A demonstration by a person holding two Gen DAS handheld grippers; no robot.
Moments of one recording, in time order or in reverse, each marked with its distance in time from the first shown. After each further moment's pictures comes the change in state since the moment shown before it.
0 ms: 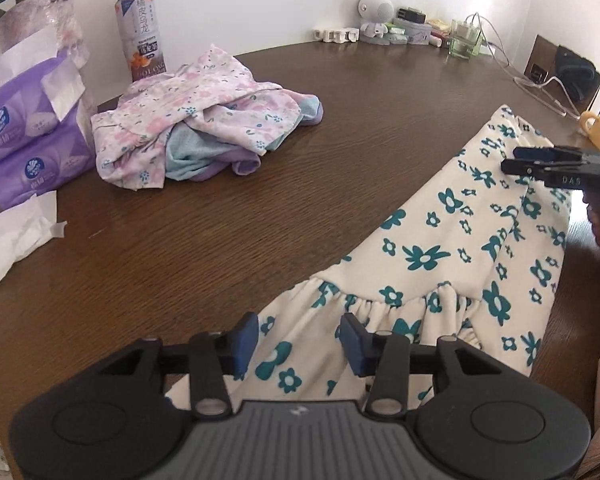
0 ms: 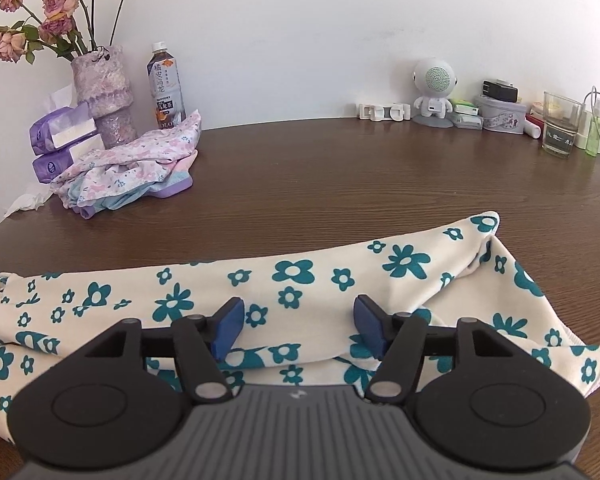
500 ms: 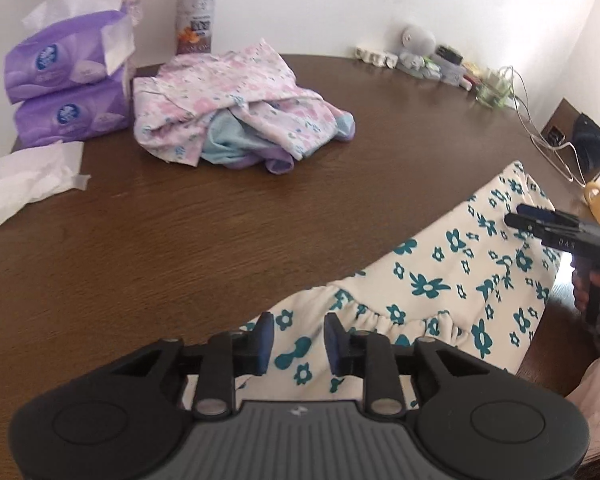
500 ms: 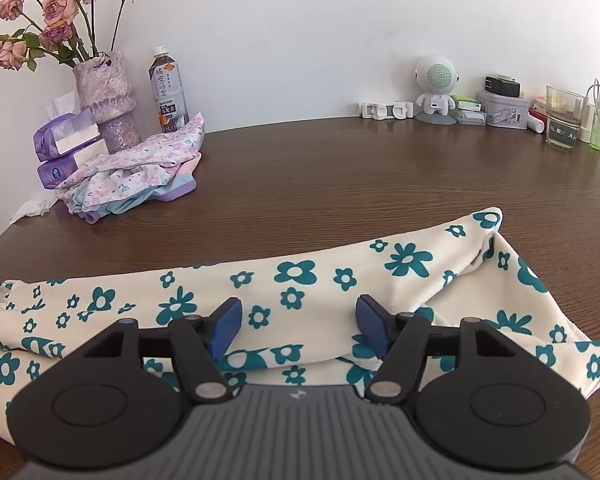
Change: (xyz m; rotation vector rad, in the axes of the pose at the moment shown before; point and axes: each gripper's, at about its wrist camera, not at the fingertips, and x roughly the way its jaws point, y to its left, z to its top) left arm -0.027 0.033 -0.010 -0.235 -0.044 -0.066; right arm 0.000 -0.003 0.001 0.016 0.000 0.022
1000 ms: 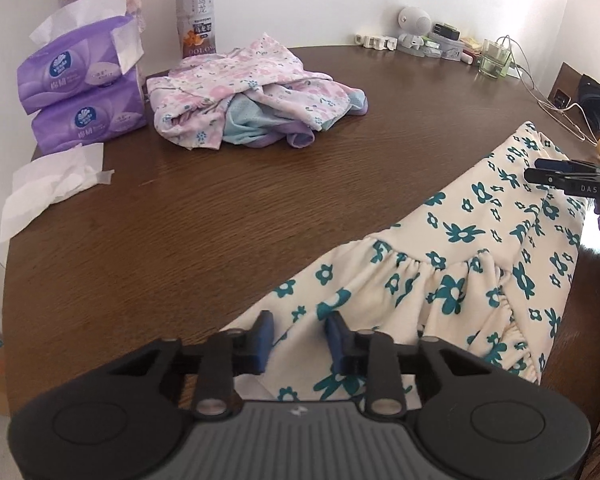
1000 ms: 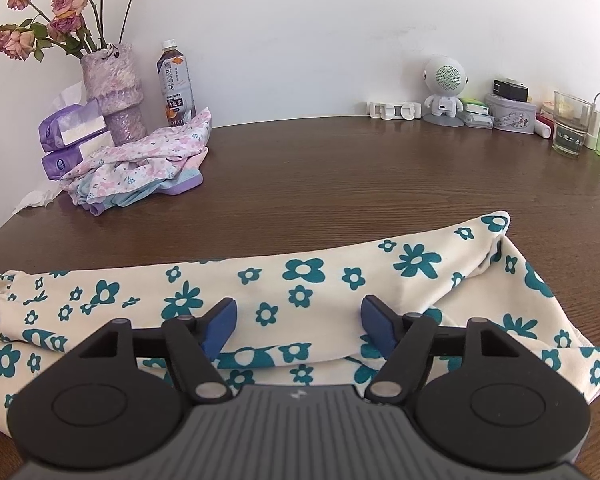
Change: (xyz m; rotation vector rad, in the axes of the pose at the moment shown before) left arm 0.007 0.011 -0.028 0.093 0.007 0.051; right arm 0.001 0.005 -0.001 -0.030 0.008 0.006
